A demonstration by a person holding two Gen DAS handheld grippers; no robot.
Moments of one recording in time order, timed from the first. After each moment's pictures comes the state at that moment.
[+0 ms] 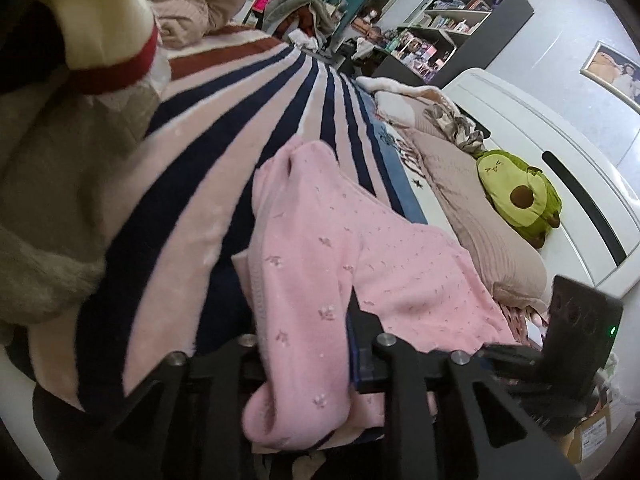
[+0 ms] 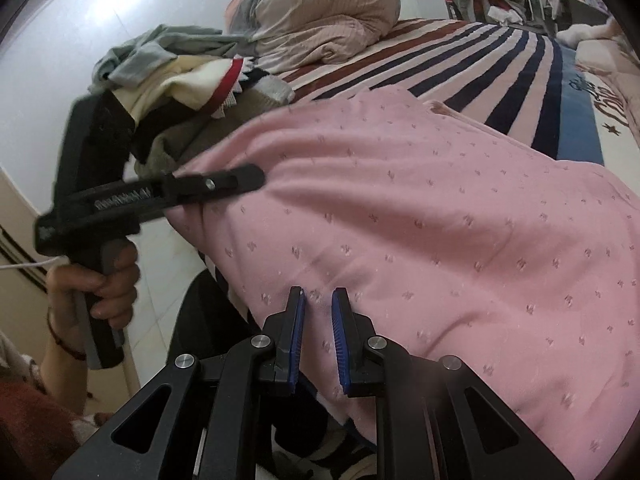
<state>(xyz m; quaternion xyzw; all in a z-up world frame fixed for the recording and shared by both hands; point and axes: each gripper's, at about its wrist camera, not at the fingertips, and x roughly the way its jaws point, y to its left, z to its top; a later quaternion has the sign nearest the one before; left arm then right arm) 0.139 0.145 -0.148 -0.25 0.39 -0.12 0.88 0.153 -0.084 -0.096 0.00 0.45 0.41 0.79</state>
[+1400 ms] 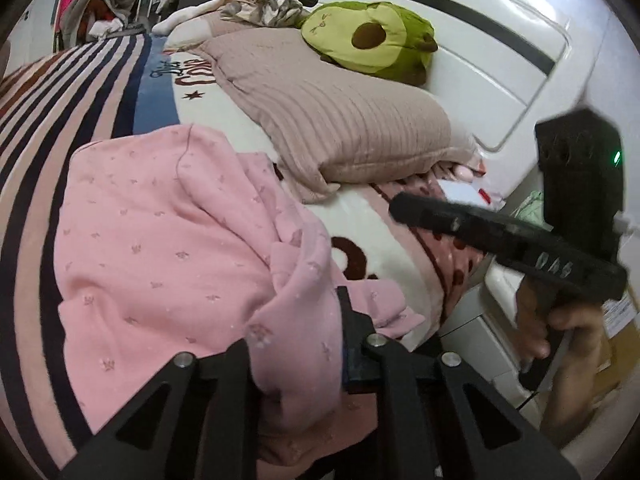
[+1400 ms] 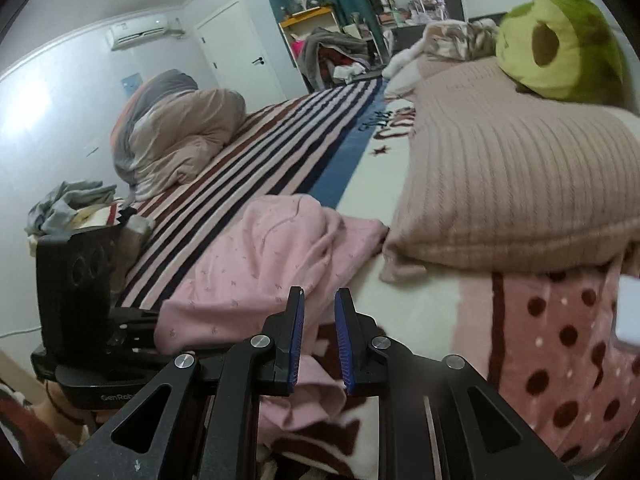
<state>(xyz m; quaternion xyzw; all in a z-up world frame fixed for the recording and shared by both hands) 0.173 -0.109 -0.116 -0.04 0.44 -0.37 0.82 0.139 -0.290 -0.060 0.10 0.36 0.20 0.90</state>
